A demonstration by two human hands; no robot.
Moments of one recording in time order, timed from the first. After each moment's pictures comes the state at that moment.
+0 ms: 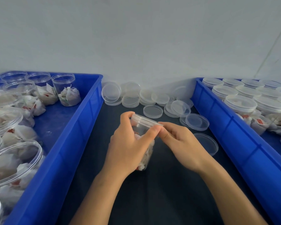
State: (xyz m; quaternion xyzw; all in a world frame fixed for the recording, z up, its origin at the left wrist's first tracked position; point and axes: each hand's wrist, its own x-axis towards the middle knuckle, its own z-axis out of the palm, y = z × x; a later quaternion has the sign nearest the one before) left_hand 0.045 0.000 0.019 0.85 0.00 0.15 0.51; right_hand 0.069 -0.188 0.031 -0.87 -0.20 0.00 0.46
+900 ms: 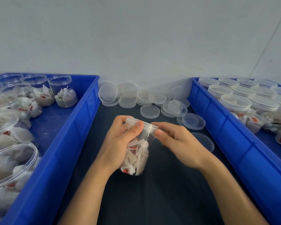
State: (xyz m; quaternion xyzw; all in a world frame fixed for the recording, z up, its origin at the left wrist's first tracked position) left_hand 0.050 0.016 0.021 0.70 -0.03 0.05 0.71; right_hand 0.075 -0.200 0.031 -0.86 -0.23 0.03 0.46
